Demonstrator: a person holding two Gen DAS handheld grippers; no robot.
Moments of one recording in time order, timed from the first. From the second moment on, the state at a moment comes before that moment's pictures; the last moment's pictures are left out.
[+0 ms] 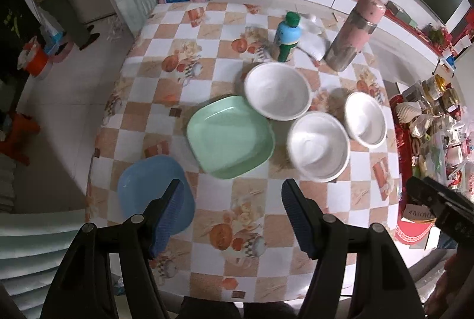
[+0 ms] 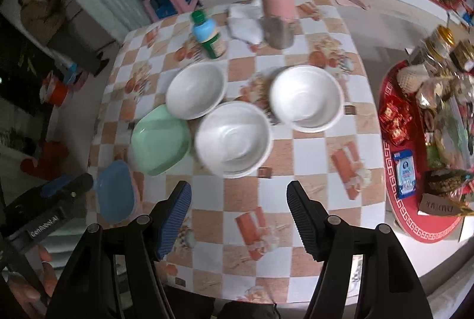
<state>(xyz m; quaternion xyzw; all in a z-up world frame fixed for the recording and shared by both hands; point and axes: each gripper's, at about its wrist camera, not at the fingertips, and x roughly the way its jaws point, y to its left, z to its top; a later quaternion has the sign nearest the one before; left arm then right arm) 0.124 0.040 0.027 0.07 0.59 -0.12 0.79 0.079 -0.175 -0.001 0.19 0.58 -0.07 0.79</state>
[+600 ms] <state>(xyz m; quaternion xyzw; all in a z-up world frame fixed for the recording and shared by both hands) 0.121 0.064 0.014 0.03 0.61 -0.09 0.79 0.080 -0.152 -0.013 0.18 0.59 -0.01 0.79</state>
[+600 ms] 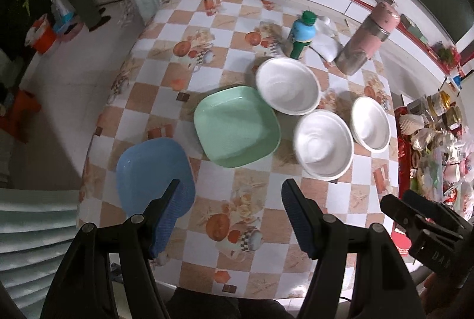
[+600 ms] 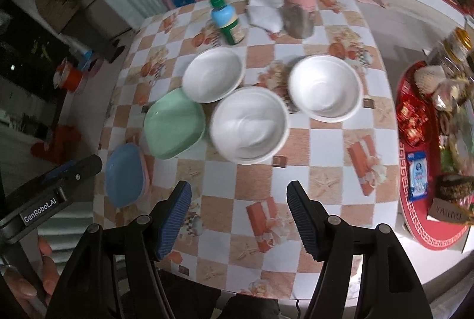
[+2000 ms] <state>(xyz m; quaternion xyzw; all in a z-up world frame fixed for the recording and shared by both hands) 0.217 0.120 -0.142 -0.04 0.69 -0.07 0.72 0.226 -0.080 -0.140 0.22 0.65 0.08 0.72</state>
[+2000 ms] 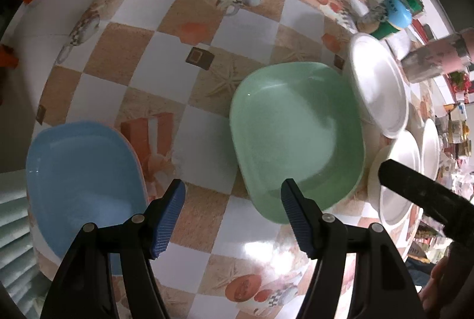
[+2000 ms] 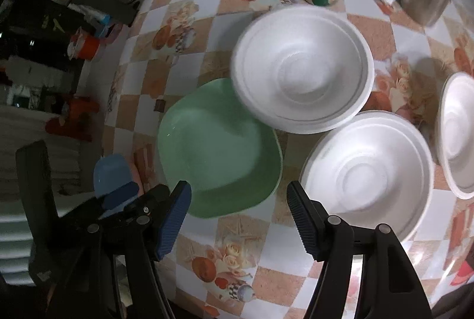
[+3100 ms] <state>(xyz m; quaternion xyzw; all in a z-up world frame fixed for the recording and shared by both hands) 0.261 0.115 -0.188 -0.02 0.71 -0.05 0.70 0.273 -0.054 -0.191 0.14 0.68 0.08 0.71</state>
